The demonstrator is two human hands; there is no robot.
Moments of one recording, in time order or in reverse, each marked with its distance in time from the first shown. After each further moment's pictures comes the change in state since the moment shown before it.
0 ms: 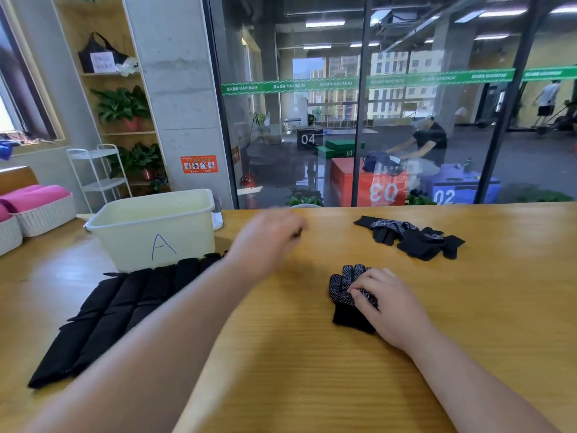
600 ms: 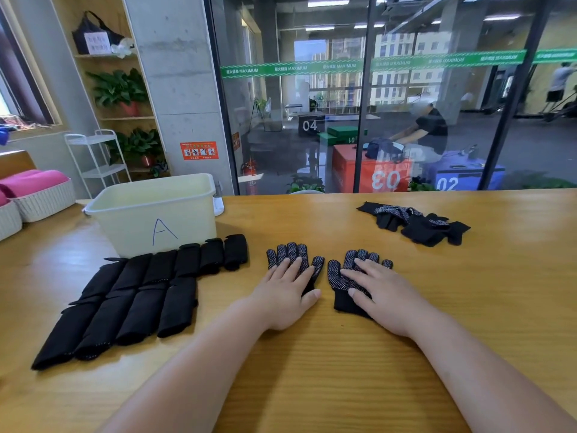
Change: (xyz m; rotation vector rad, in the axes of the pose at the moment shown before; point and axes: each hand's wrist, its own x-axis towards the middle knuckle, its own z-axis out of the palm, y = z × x) left_hand -0.076 0.023 0.085 -0.046 -0.777 -0.309; right_hand 0.005 -0.004 0.002 -0.215 -0.463 0.115
